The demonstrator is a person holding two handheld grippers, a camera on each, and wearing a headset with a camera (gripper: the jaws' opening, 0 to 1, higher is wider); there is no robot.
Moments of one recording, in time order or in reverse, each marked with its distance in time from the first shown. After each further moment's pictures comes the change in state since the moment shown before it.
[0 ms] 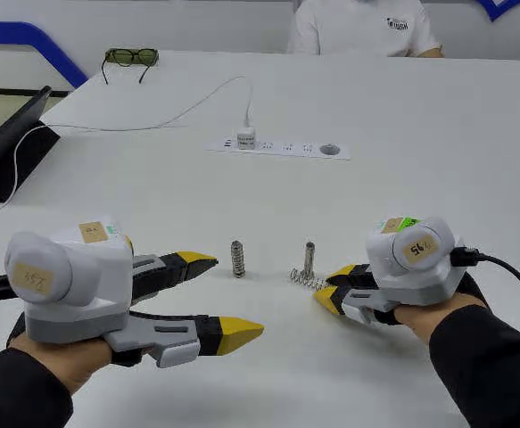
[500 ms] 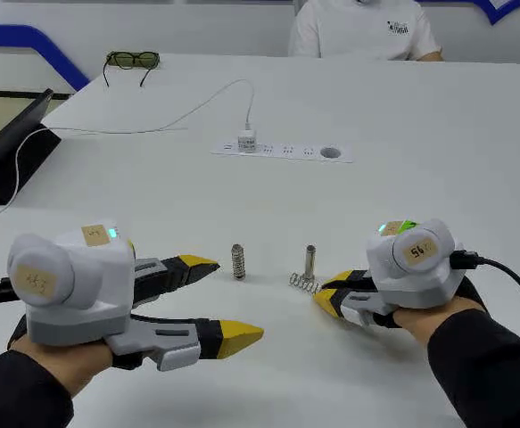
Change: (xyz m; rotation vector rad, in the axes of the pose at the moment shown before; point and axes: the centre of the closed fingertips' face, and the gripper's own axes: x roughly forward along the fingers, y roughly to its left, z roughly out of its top) left arm 0.000 -0.001 0.000 0.005 0.006 -0.006; right arm -0.004 0.007 0.002 0.013 -0.007 0.020
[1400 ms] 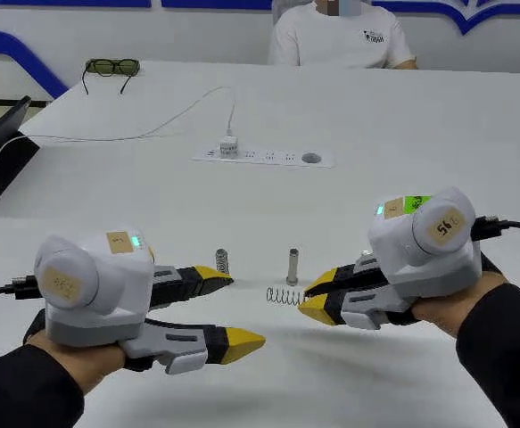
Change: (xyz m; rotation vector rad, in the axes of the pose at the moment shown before) left arm 0.022 -0.013 -0.005 0.089 0.041 -0.098; right arm -0.053 0.056 0.036 -0.166 0.018 0.218
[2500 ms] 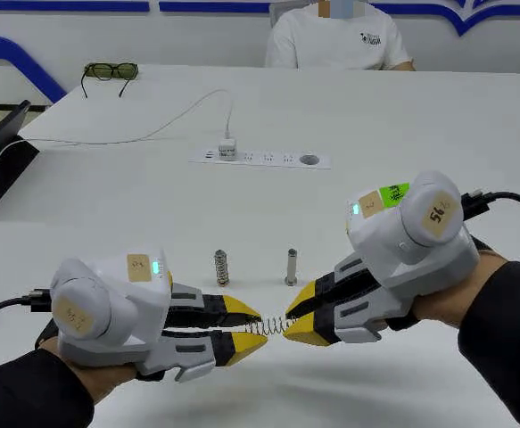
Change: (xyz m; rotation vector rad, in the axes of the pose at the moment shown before) left arm 0.008 -0.030 -0.002 0.176 0.021 -0.099; right arm -0.008 0.045 0.018 -0.130 0.049 0.181
